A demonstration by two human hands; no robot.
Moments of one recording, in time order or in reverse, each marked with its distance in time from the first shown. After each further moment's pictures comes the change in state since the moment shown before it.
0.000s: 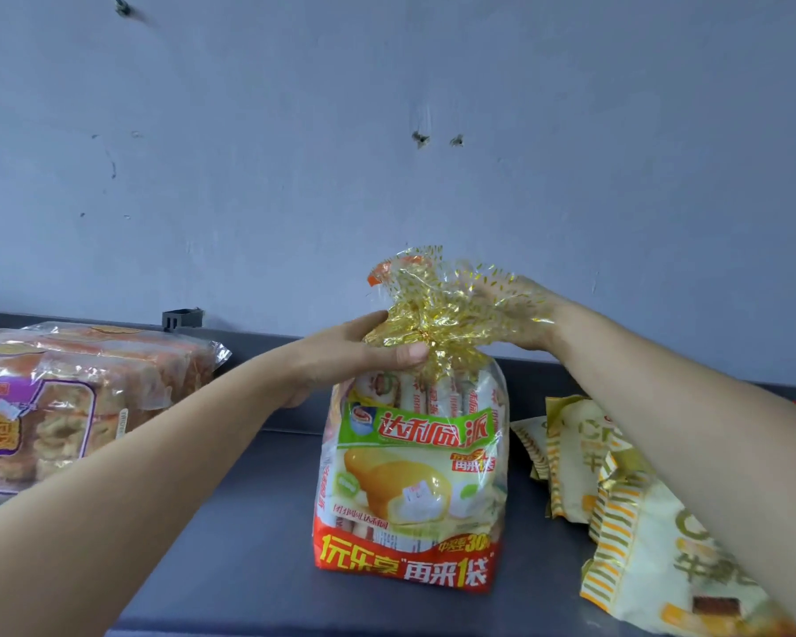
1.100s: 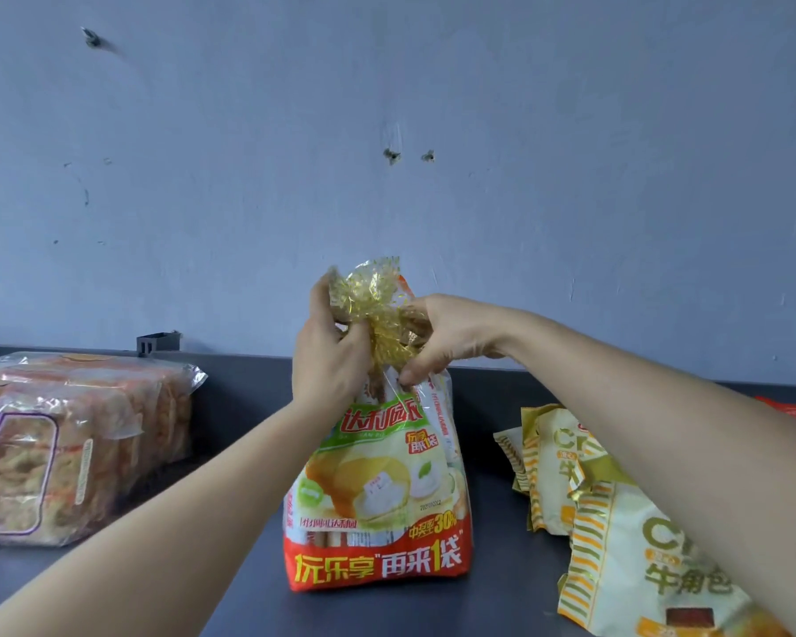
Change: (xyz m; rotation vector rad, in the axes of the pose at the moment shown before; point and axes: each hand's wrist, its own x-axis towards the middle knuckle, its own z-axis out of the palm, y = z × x) left_hand 0.040 0.006 0.045 -0.091 0.822 0.243; right_hand -0.019 -0.020 0.020 -0.699 -0.318 -0.156
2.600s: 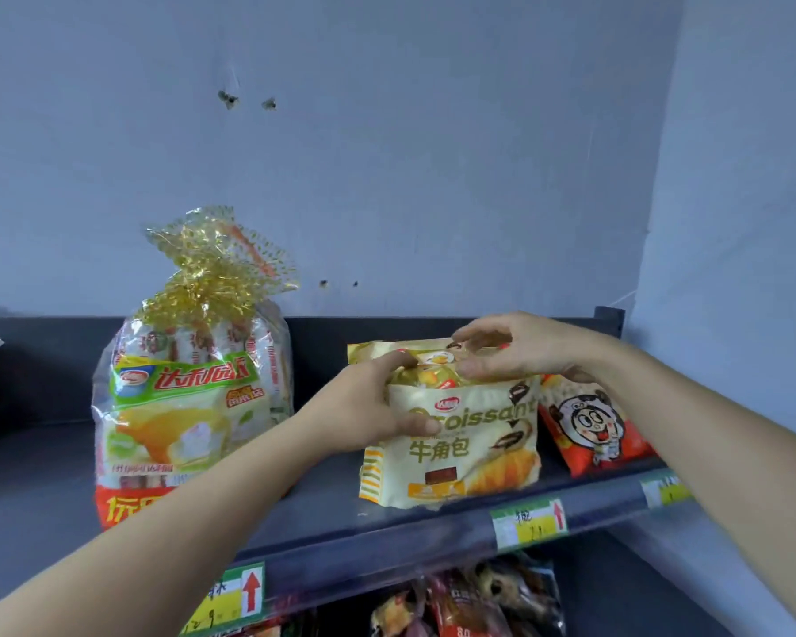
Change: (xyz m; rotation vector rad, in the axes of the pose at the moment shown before) left_hand -0.133 0.065 0.098 0.244 -0.974 0.145; right_hand -0.242 0.104 -0.048 -0.120 0.190 0.403
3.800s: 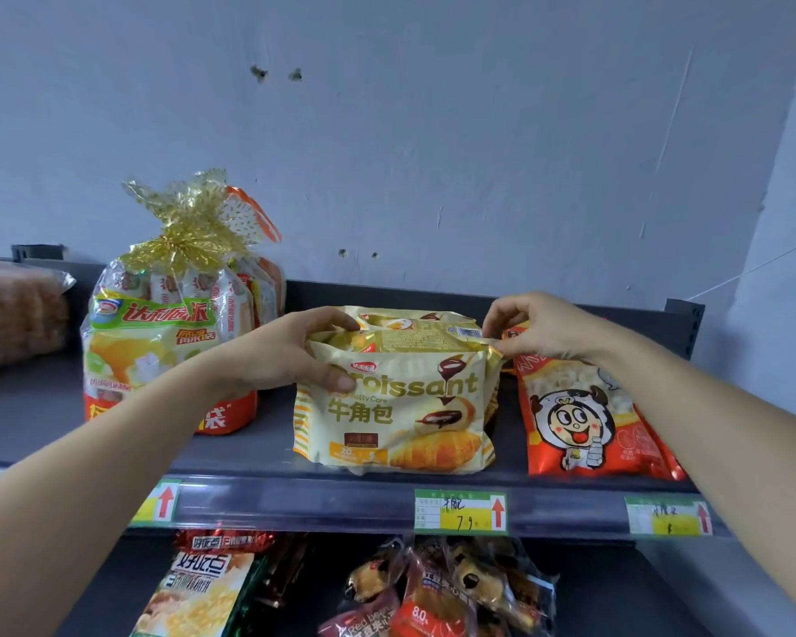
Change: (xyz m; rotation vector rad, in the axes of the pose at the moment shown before) left_hand -0.003 0.019 0.006 -0.302 -0.003 -0.236; right_hand 0.040 0.116 -0.028 0.034 0.020 -0.301
